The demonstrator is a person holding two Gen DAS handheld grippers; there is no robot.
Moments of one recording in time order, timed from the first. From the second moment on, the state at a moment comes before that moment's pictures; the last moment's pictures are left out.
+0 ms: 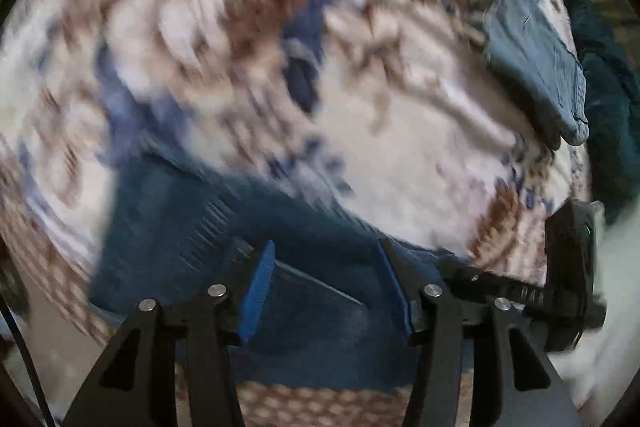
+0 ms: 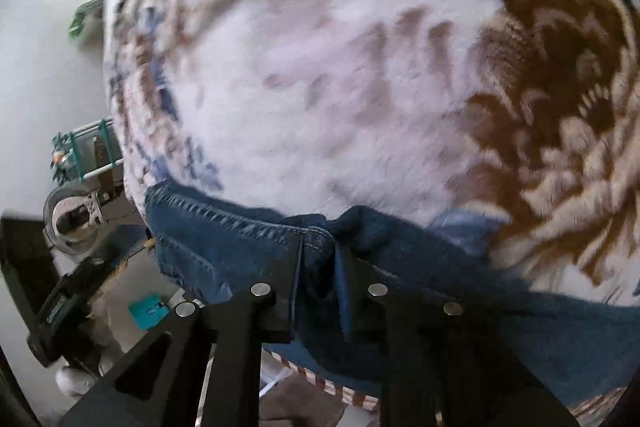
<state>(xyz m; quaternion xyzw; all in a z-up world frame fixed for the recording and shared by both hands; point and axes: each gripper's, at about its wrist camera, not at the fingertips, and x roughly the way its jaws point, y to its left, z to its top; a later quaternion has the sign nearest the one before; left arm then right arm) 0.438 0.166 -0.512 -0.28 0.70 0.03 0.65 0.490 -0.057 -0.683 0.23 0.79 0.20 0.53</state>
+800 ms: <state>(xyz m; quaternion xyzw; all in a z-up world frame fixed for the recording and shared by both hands) 0.423 0.157 -0.549 -0.28 0.71 0.05 0.65 0.449 -0.059 -0.698 0.23 0.83 0.25 0.44</state>
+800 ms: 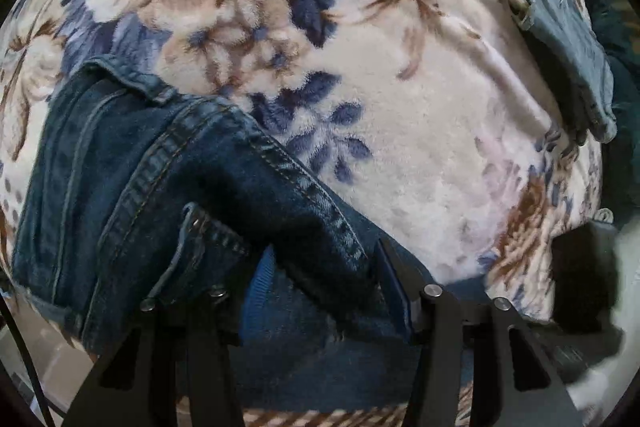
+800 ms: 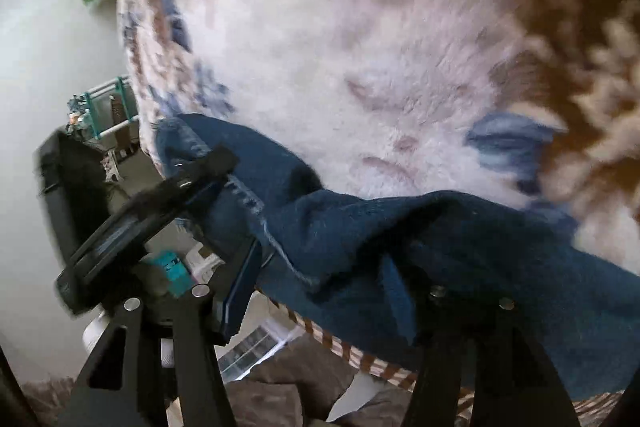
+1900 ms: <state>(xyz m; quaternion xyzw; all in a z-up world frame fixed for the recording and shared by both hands) 0.388 0.155 -0.558 -0.15 0.71 0.04 0.69 0.508 -0.063 -0.692 0.31 0.77 0.32 0.46</state>
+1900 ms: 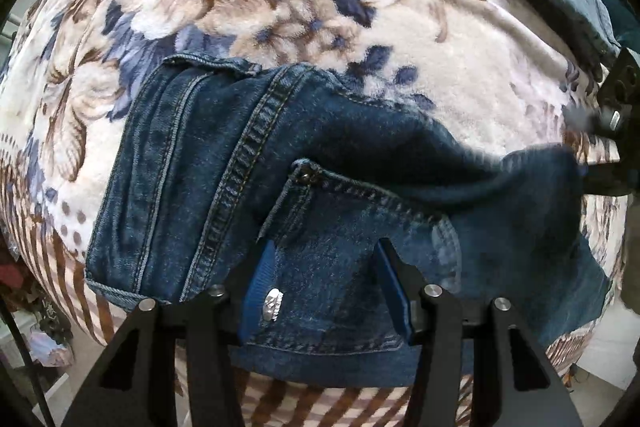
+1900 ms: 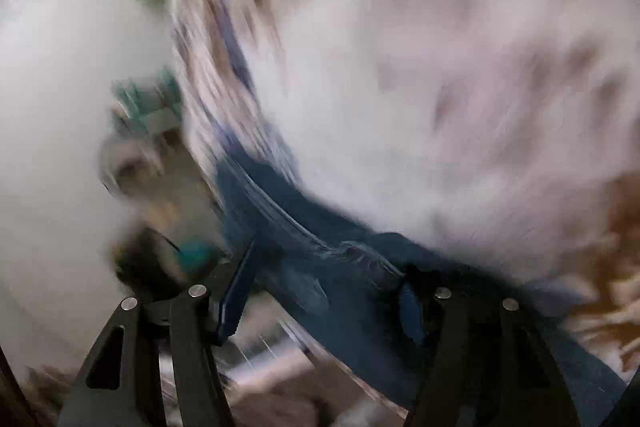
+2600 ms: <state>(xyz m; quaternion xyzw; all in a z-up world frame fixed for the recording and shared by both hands) 0.393 0.172 -0.572 -0.17 0.72 0.03 0.67 0.574 -0.131 -0.659 0.29 0.78 0.18 0.53</state>
